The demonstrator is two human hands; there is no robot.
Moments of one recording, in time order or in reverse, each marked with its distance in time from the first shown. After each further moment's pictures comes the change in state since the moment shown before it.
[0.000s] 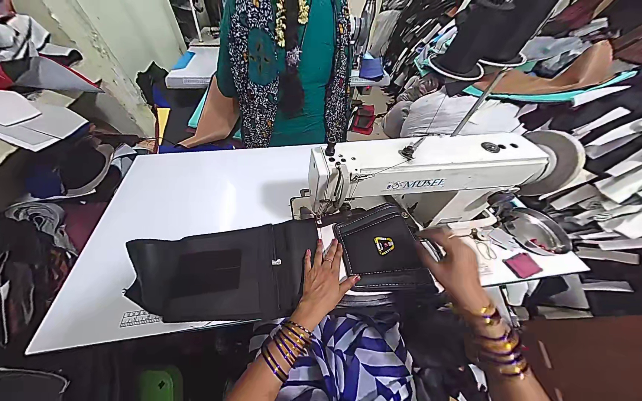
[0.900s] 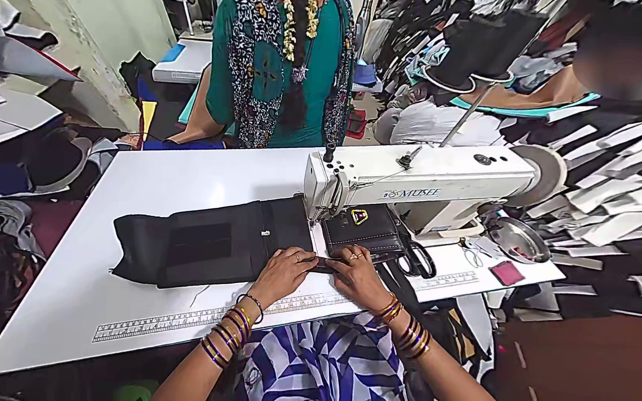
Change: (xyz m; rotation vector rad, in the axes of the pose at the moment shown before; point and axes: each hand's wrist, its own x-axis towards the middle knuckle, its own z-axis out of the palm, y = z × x) left_hand 0.008 -0.091 -0.033 -0.061 0.161 0.482; right_hand 0.000 -0.039 0.124 0.032 -0.158 -0.456
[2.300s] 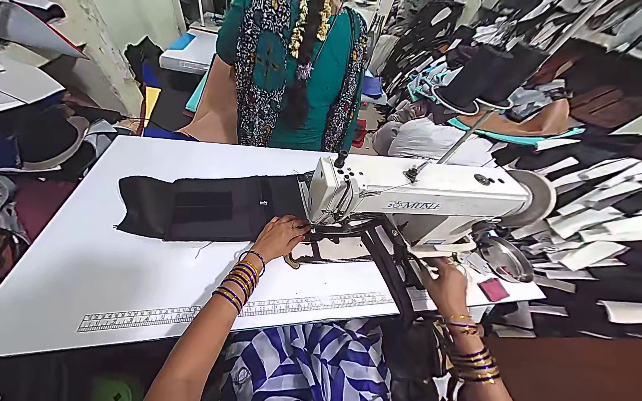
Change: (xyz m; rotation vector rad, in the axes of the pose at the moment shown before) left_hand 0.058 -0.062 -0.020 0.025 -0.121 -0.116; right_hand -0.064 0.075 -0.111 -0.218 0.107 0.708
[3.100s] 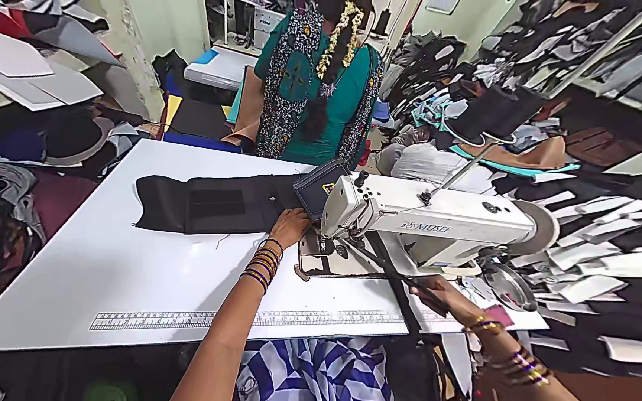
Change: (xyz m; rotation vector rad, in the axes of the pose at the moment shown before) left_hand 0.043 -0.034 -0.006 0.090 0.136 -0.067; right_hand 0.038 -0.032 -0.035 0.683 -0.798 0.213
